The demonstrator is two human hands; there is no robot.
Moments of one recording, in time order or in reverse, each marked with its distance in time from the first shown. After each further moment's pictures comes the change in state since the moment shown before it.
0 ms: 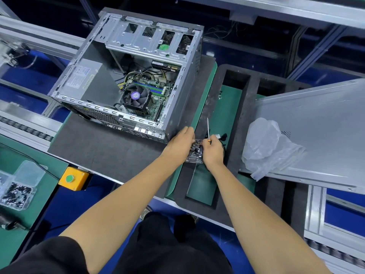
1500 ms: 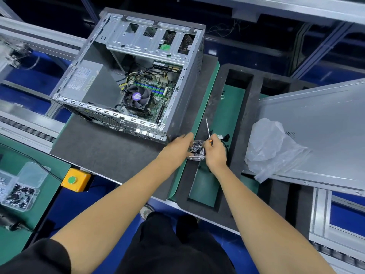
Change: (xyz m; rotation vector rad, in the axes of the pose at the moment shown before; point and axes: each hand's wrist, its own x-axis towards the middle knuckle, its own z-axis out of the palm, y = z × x) left_hand -0.010 -0.010 -0.011 -0.044 -0.201 -0.096; right_hand -0.003 -0.003 -0.005 -0.076 -0.065 -0.089
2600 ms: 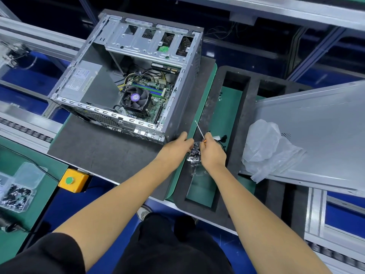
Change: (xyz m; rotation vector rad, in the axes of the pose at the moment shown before) left_hand 0.004 -0.010 0.010 0.285 0.082 0.130; right_hand 0.002 -0.004 -0.002 -0.536 -0.004 -0.175
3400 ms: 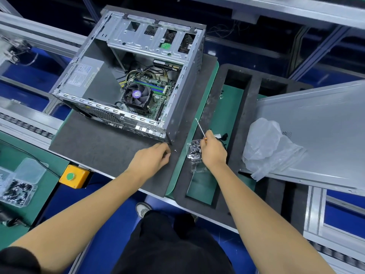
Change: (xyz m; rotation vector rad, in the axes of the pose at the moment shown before) left_hand -0.070 -0.046 -0.006 0.019 0.157 -0.096; right_hand -0.001 -0.004 -0.007 -0.004 -0.026 0.014
